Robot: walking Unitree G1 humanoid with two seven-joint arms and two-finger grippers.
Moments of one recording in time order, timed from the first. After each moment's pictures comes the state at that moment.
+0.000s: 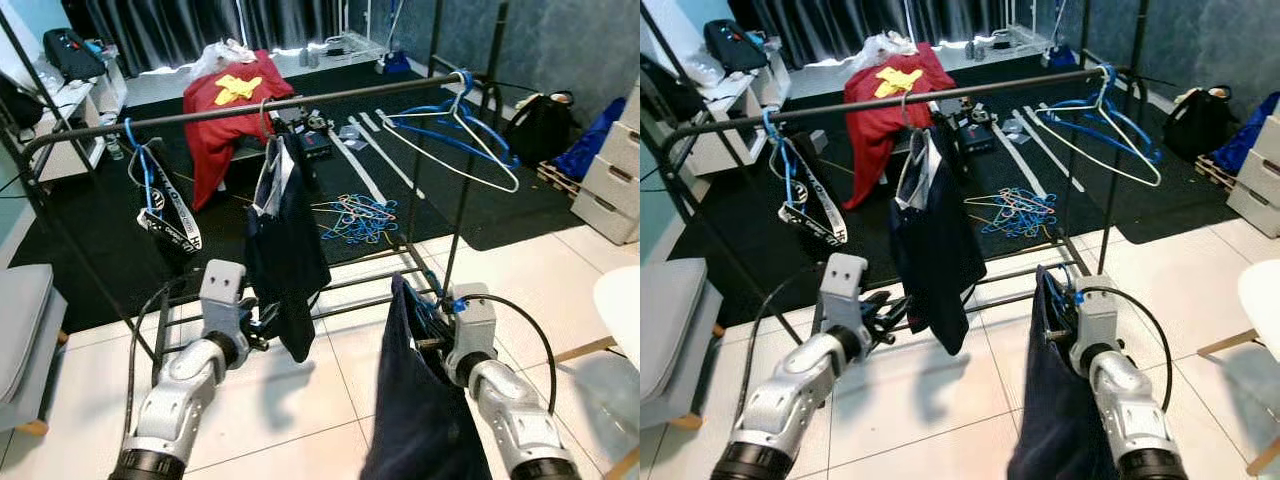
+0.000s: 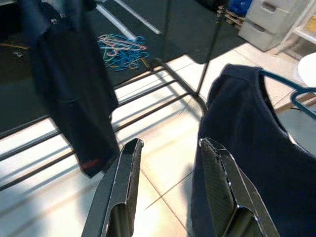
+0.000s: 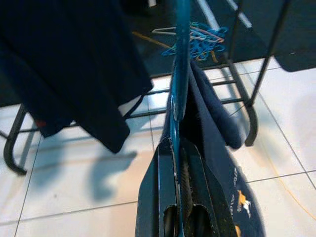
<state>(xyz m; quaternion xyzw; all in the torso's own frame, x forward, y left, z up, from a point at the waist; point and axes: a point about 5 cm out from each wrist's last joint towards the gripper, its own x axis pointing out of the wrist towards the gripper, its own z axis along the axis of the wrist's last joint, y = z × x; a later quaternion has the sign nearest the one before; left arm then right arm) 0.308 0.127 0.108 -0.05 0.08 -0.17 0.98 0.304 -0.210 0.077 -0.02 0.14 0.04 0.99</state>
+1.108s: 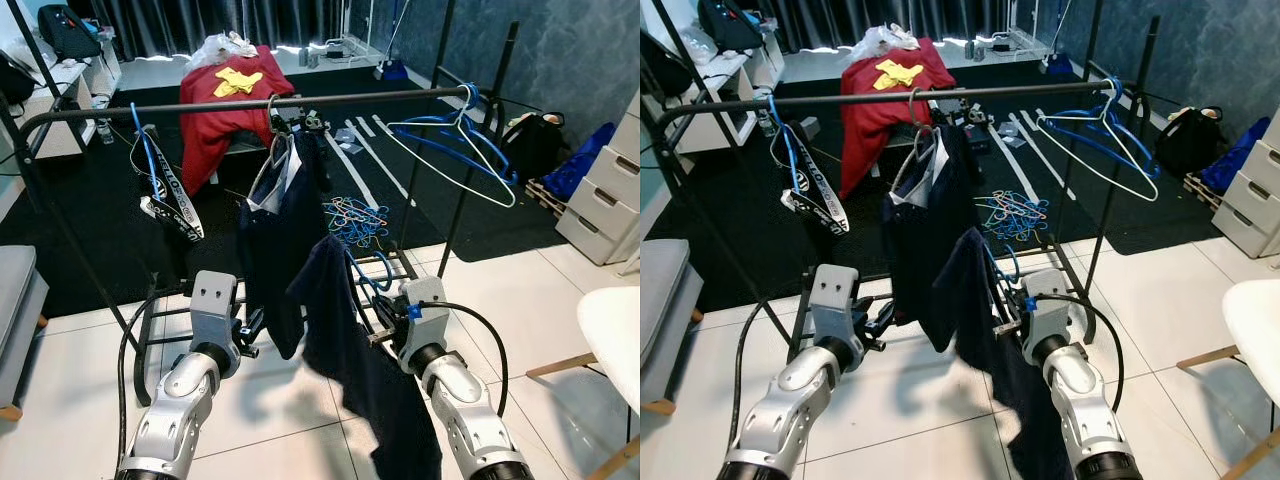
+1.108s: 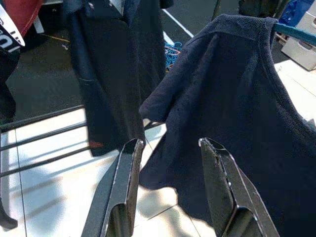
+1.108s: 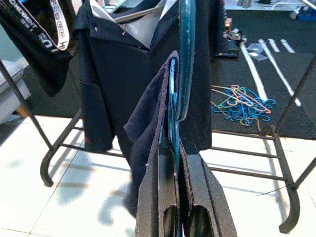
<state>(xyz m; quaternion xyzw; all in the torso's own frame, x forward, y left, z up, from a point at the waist) 0.297 0.138 0.101 -0.02 0.07 -0.10 0.99 0.306 -0.152 0.090 -0.04 0.02 0.17 0.98</state>
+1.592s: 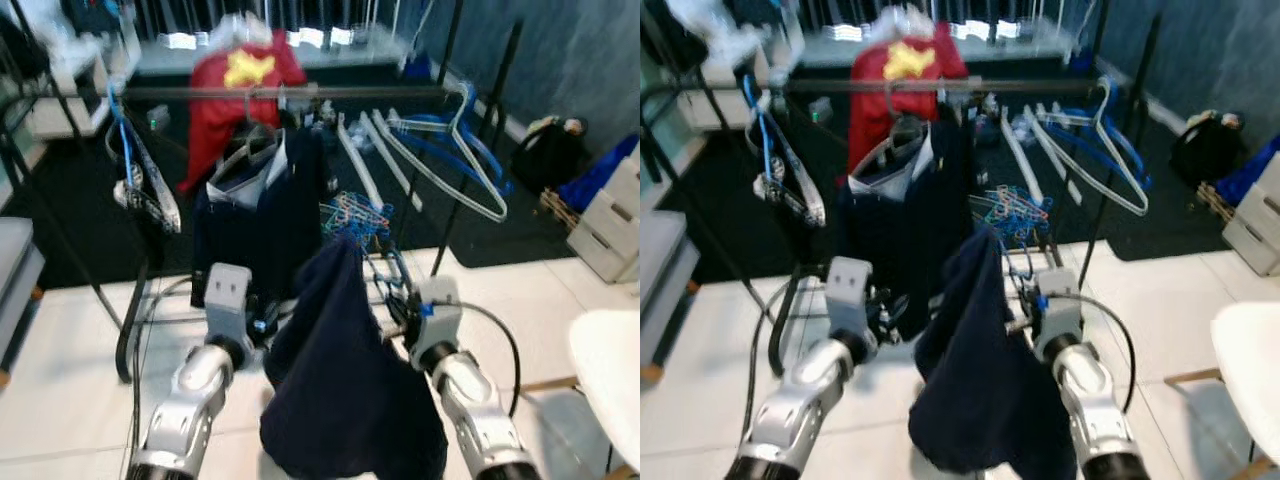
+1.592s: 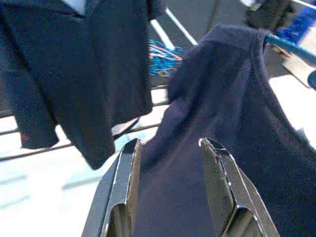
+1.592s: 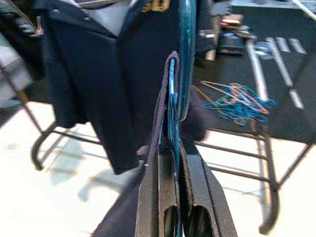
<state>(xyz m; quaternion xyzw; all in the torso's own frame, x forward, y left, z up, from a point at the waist) 0.298 0.129 0.108 -0.03 0.06 -0.11 0.99 0.306 -0.158 0.090 -0.03 0.02 0.15 0.99</state>
